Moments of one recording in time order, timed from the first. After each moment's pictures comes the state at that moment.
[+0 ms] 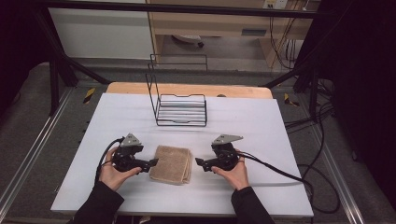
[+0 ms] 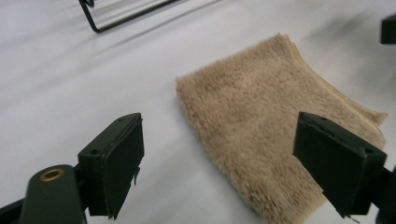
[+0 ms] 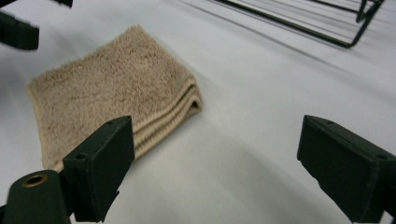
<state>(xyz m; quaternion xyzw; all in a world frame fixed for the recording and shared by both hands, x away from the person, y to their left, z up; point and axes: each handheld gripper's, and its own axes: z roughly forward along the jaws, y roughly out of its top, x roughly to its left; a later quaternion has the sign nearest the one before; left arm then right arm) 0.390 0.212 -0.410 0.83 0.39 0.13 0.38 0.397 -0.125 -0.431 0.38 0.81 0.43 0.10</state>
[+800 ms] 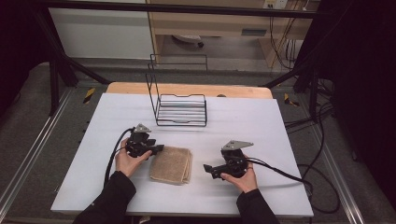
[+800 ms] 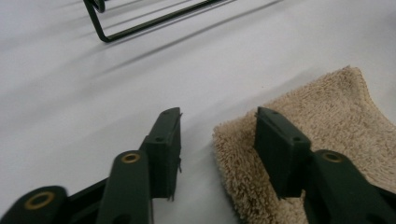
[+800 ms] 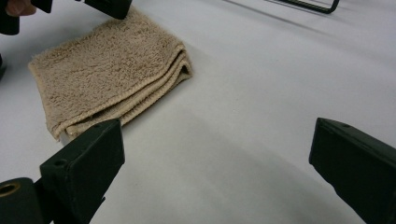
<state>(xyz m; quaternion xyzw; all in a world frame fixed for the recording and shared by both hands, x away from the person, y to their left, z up) 0.440 0.192 -0.439 0.82 0.43 0.11 0.37 0.381 -0.148 -0.436 0.39 0.81 0.43 0.09</state>
